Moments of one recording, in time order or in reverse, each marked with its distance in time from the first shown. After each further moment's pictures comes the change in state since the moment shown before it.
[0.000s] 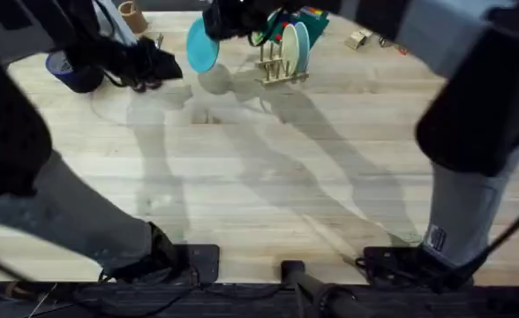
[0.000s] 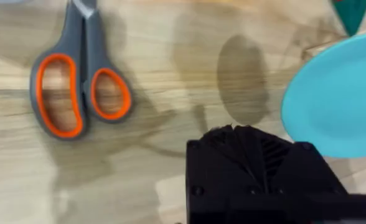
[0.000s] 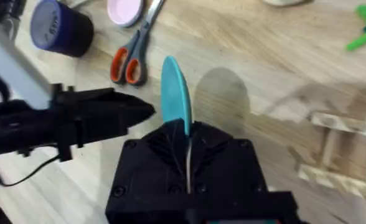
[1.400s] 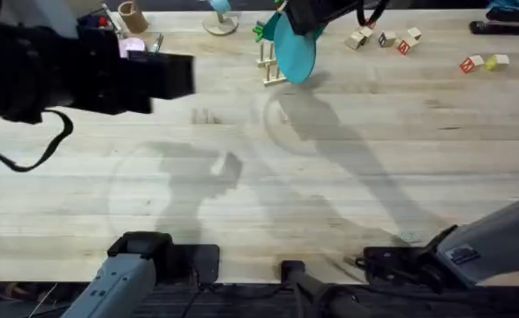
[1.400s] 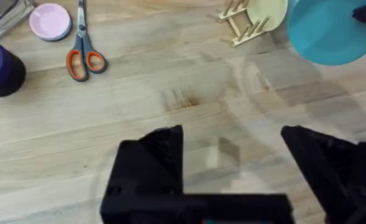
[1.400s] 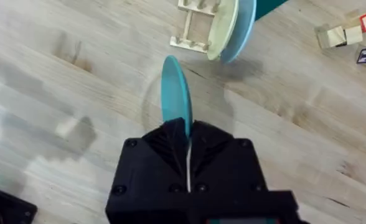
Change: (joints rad) left arm -0.341 -0.966 0.000 -0.528 -0.410 0.017; right arm 0.000 -0.402 0.000 -0.689 0.378 -0.297
